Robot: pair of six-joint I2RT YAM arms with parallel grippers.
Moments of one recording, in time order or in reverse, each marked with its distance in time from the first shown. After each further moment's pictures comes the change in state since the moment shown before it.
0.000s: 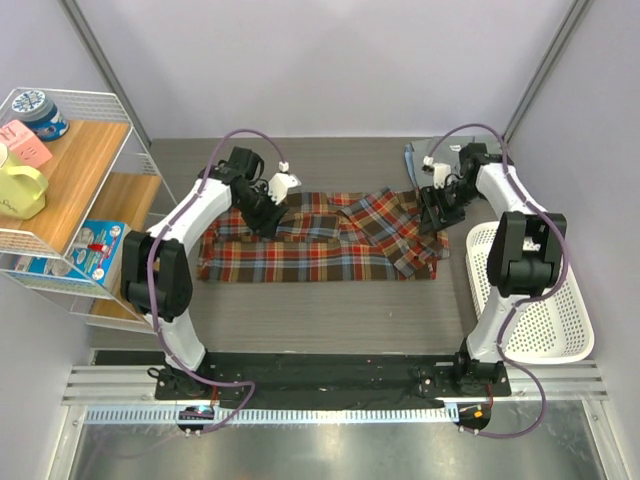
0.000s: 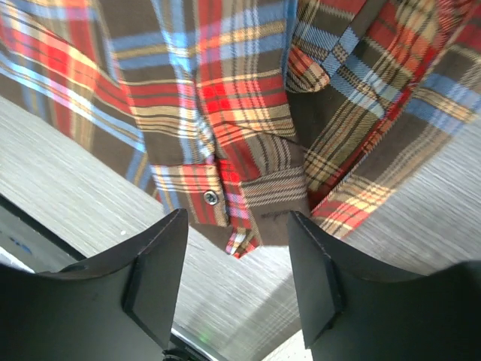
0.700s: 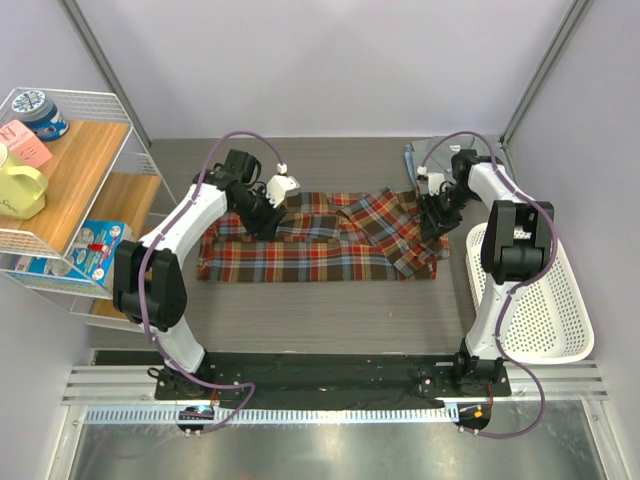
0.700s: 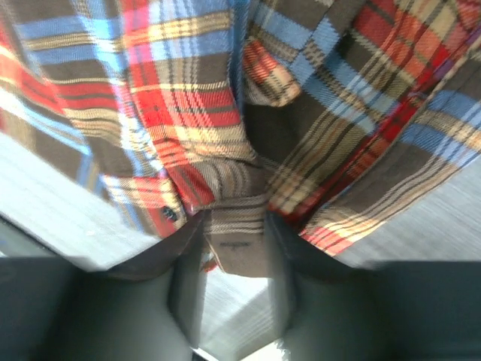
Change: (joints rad) left arm -0.002 -0.083 -0.053 0.004 0.028 0.005; right arm 0.006 0.149 0.032 -0.010 0.077 -0.040
